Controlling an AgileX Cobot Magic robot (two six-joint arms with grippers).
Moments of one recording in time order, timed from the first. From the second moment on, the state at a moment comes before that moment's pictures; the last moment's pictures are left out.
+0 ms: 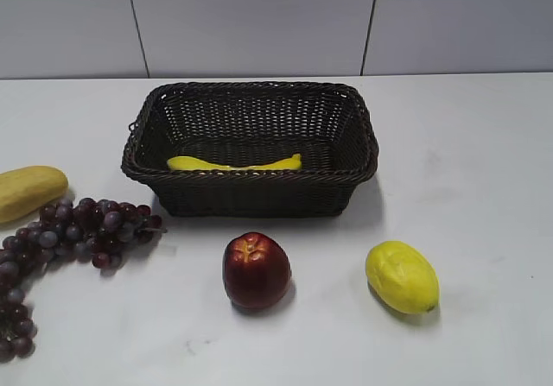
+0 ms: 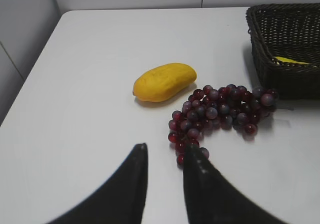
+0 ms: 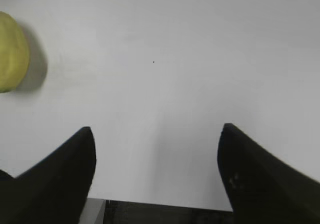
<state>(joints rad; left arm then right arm) 0.05 0.00 -0.50 -0.18 1.04 0.12 0.07 1.01 -0.71 0.02 0.90 -0.09</state>
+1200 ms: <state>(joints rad) 0.05 0.00 -0.50 -0.18 1.04 0.12 0.07 0.16 -0.51 0.05 1.03 -0.09</state>
